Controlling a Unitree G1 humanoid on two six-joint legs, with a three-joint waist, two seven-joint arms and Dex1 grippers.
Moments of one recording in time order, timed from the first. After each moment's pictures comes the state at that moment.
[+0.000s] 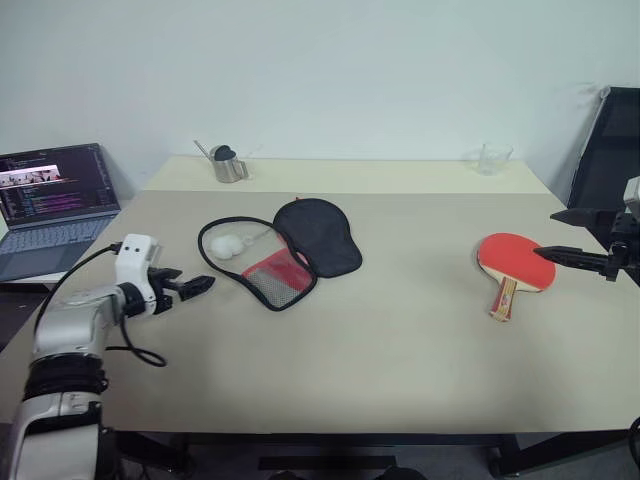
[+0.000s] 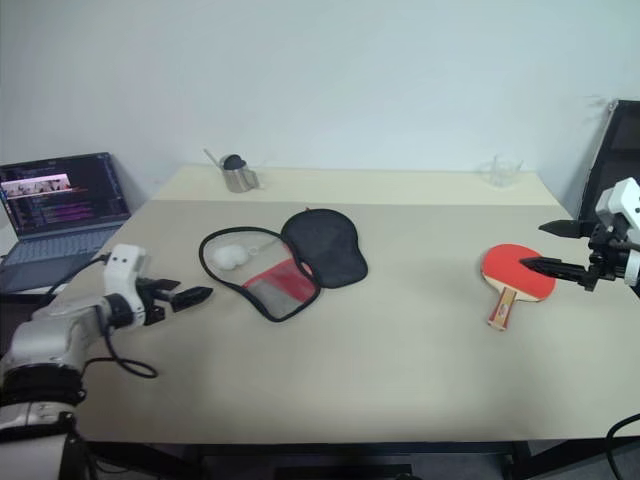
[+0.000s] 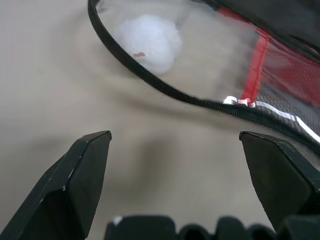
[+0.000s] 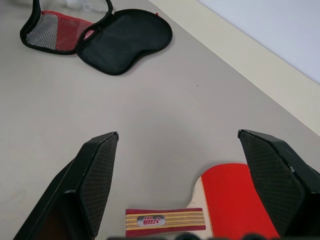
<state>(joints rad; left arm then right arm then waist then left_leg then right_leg) -0.62 0.75 0.22 0.55 -0.29 0.63 -0.75 -0.61 -1.09 -0.23 0.34 0.38 0.35 1.31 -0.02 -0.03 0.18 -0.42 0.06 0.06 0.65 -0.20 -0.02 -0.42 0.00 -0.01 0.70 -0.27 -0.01</state>
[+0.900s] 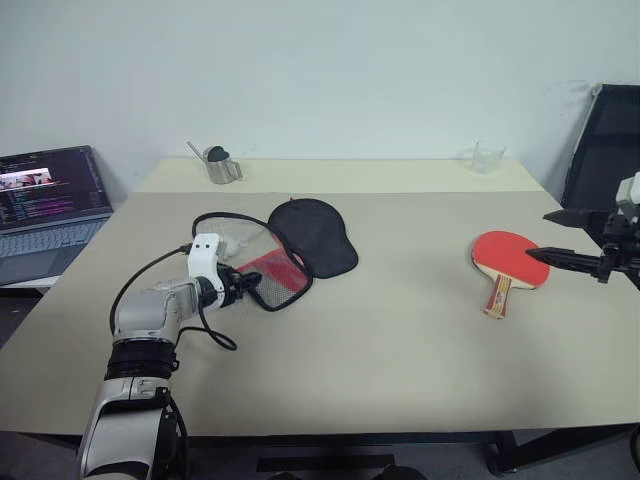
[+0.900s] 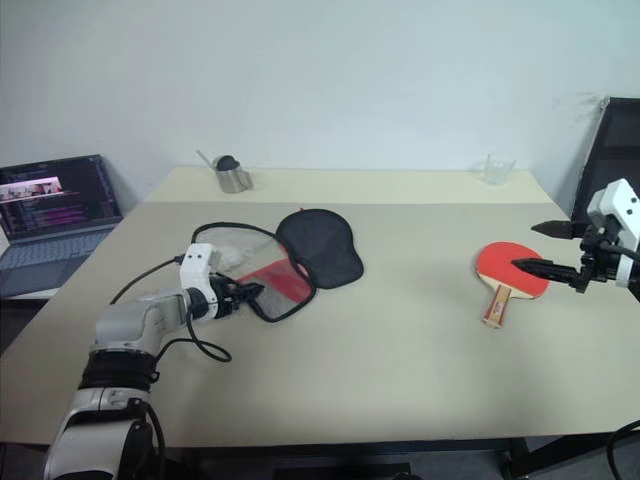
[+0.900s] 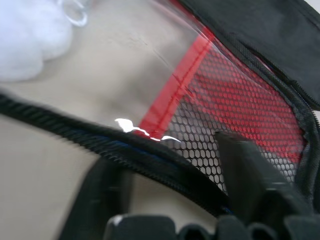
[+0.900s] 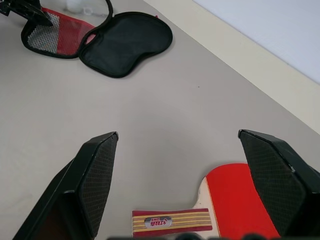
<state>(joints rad) -0.70 0.55 0.16 0.43 -0.29 0.82 -0.56 -0.56 -1.09 -0.25 0.24 0.42 0.40 1.26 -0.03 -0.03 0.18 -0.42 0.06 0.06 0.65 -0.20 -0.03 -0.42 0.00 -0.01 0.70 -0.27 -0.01</state>
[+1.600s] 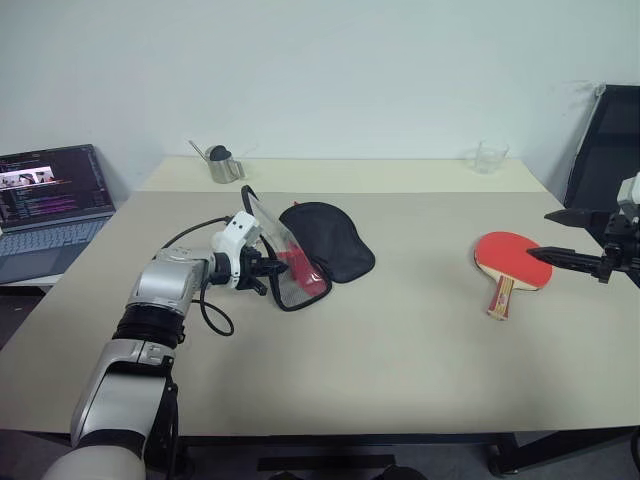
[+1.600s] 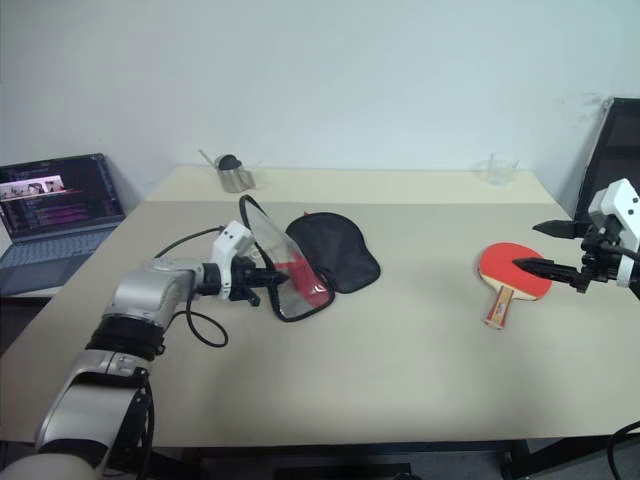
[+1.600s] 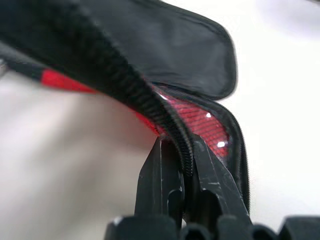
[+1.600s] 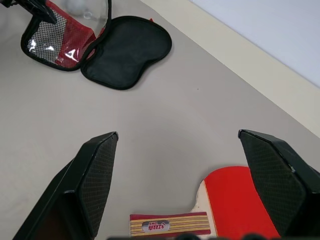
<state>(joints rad) -0.88 0.62 -0.11 0.60 -0.21 0.58 -1.07 -0.54 -1.09 -0.25 0.24 0.42 0.40 1.26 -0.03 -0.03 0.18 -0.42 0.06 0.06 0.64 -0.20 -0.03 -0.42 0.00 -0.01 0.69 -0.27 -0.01</state>
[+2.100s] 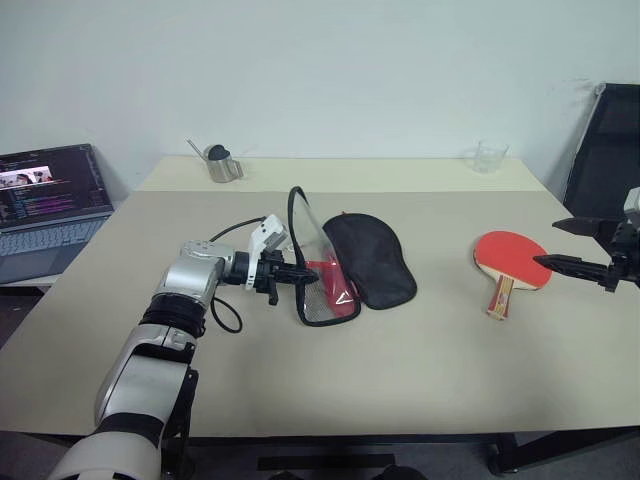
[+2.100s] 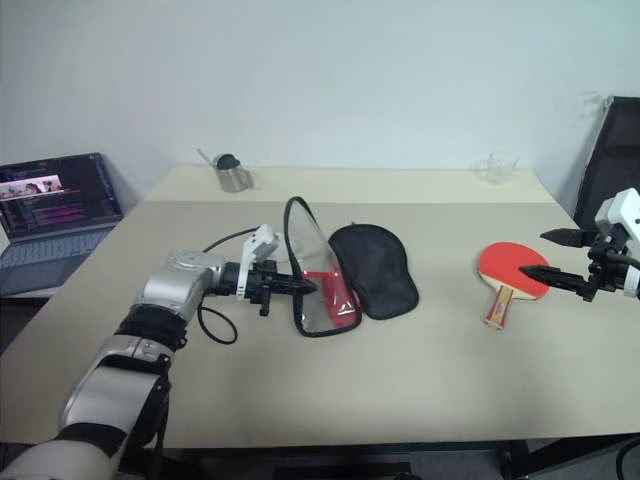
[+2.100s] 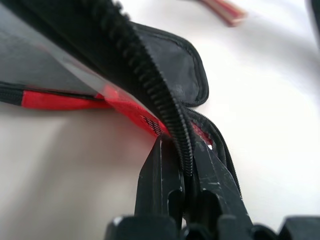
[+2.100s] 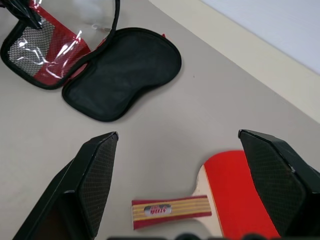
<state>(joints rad) -0.97 0.53 -0.16 0.78 -0.18 0.34 -1.40 -0.46 -1.10 -0.32 0.18 0.42 0.43 1.24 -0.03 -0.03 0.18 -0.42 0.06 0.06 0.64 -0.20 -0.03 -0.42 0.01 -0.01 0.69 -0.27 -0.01</state>
